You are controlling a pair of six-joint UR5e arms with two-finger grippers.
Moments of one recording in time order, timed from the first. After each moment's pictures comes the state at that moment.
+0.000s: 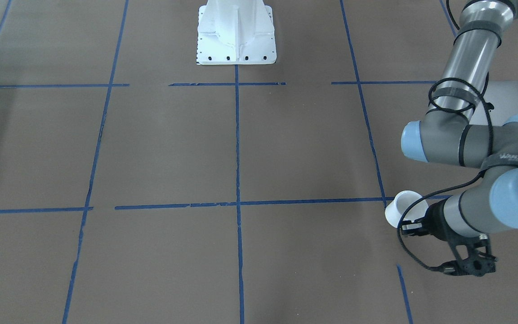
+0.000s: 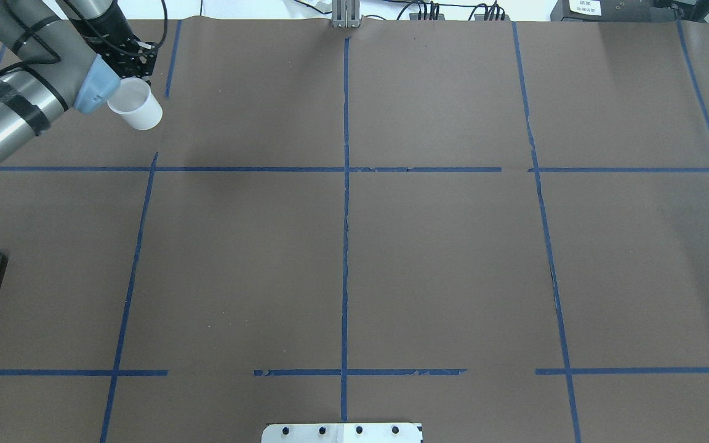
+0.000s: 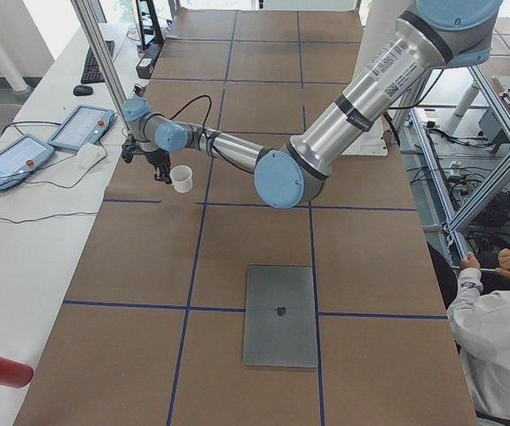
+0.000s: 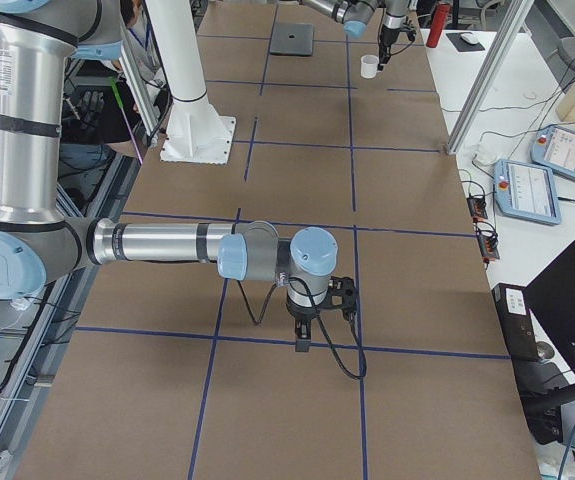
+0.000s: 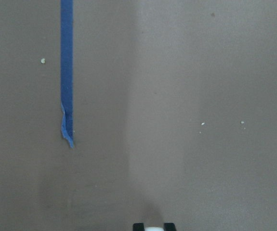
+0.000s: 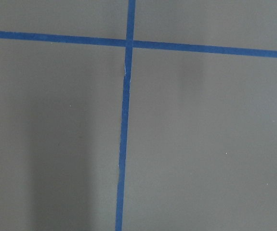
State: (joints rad) left arm -1.12 -2.31 -1.17 -1.60 -2.31 -0.58; right arm 1.54 -1.71 1.75 -1.64 2.28 -0.05
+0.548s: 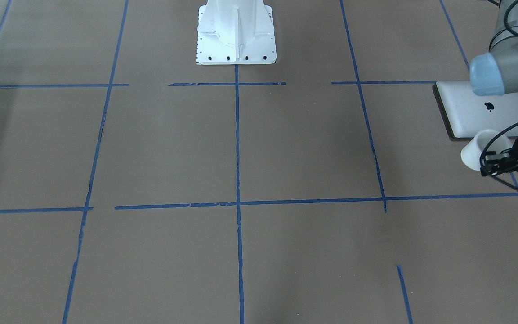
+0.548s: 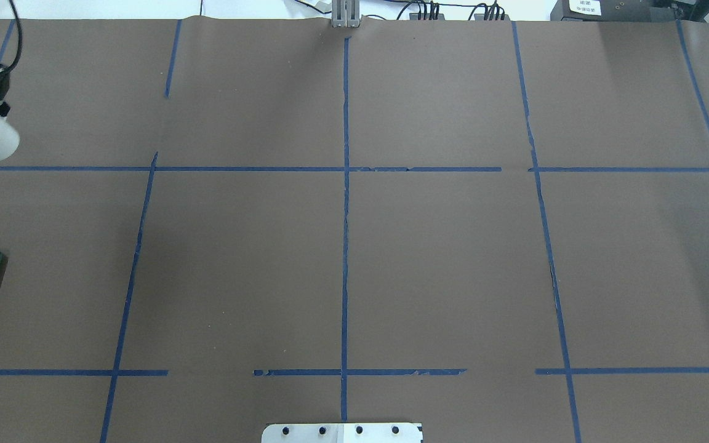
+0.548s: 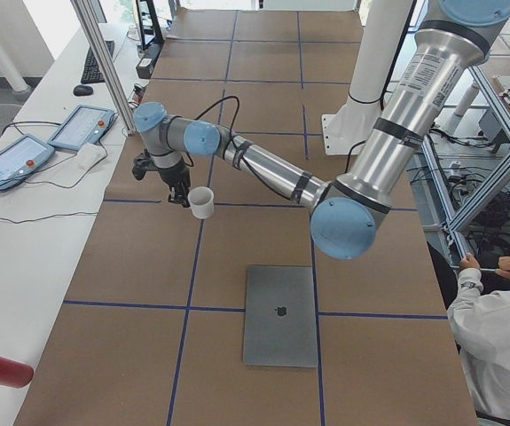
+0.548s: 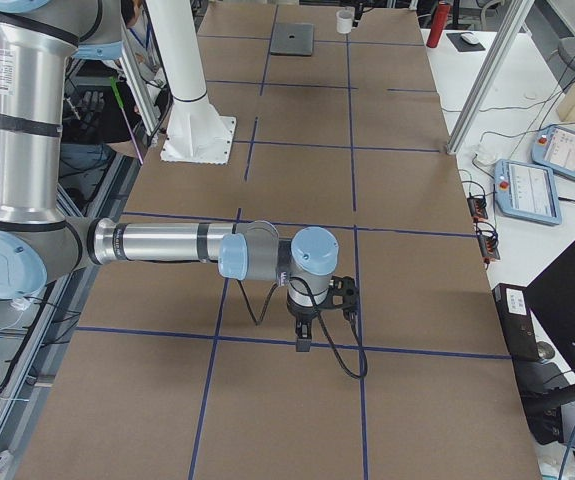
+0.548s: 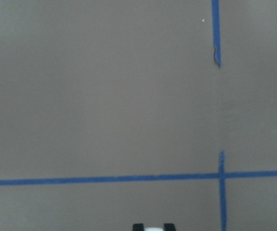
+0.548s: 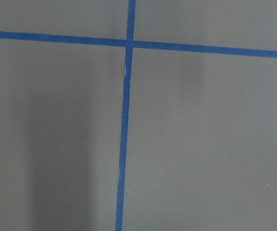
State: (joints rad) left arm -1.26 -1.92 -1.65 -1.28 -2.30 -0.21; right arm 1.54 -1.71 1.75 -1.64 2.28 -0.05
